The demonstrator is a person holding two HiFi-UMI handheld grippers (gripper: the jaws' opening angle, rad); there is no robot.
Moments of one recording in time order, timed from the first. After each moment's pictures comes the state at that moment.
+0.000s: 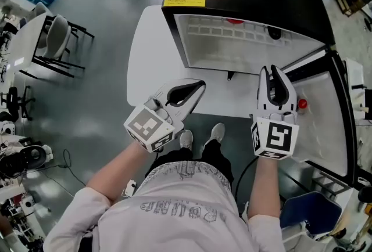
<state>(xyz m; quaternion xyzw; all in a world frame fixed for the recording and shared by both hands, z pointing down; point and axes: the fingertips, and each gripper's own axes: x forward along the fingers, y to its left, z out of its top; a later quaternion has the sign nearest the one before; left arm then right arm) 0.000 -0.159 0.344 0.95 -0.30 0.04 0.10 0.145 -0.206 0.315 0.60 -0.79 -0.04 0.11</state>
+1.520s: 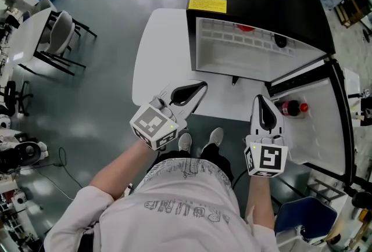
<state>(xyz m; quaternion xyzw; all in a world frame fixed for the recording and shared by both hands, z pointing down) -0.030 -0.154 0.340 0.94 -0.32 0.02 0.10 0.107 -0.143 0.343 0.57 -0.82 0.02 0.12</state>
